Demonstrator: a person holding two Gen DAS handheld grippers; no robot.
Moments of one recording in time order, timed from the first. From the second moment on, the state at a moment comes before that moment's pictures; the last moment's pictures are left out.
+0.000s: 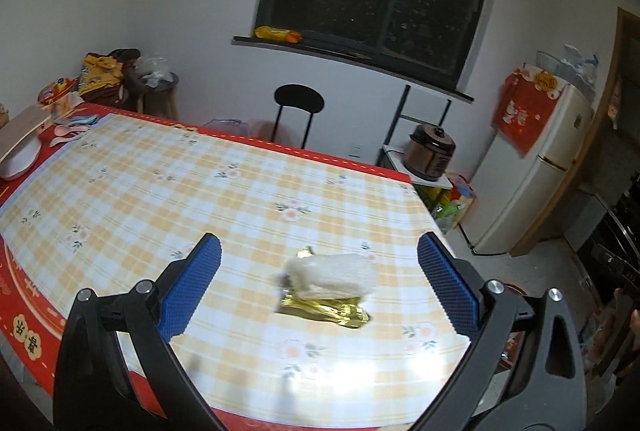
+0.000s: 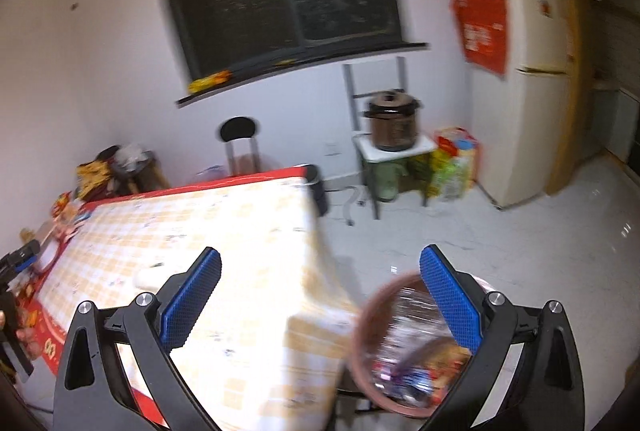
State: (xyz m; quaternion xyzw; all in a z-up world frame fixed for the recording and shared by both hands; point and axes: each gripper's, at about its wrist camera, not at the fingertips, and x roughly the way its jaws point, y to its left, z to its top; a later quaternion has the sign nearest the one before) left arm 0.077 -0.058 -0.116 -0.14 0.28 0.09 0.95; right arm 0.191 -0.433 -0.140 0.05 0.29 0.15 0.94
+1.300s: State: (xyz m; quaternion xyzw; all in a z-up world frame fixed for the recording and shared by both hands) left arm 0.242 -0.017 -0.248 0.01 0.39 -0.23 0.89; right arm 0.170 -0.251 -0.228 0.04 0.45 0.02 0.89
